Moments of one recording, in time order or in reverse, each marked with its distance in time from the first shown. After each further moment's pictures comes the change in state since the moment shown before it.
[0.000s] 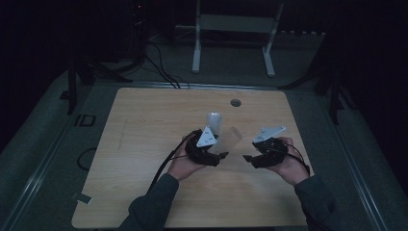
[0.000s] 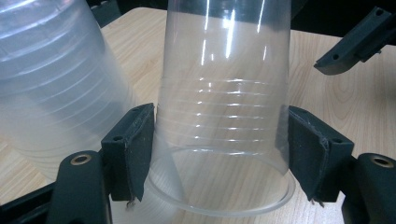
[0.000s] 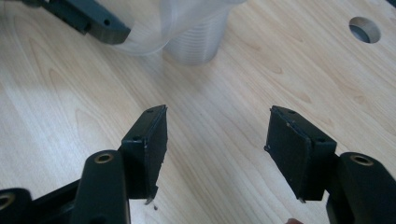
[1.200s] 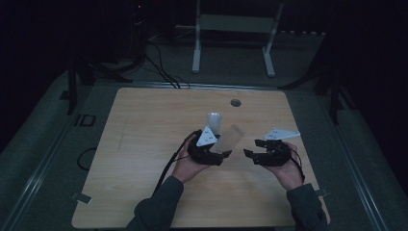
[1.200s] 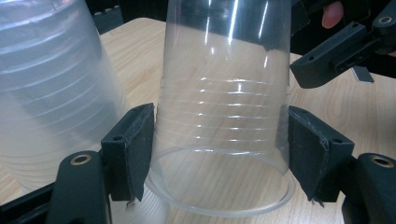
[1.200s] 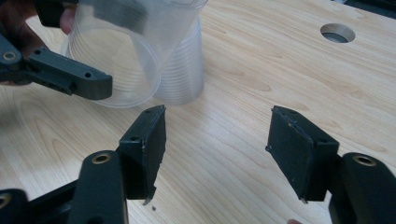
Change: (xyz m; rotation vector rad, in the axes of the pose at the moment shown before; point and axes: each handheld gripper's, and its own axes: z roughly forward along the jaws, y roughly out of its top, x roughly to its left) left arm -0.003 -0.002 0.007 -0.062 -0.004 -0.084; right arm -0.007 -0.023 0.005 -0.226 -0.016 0.252
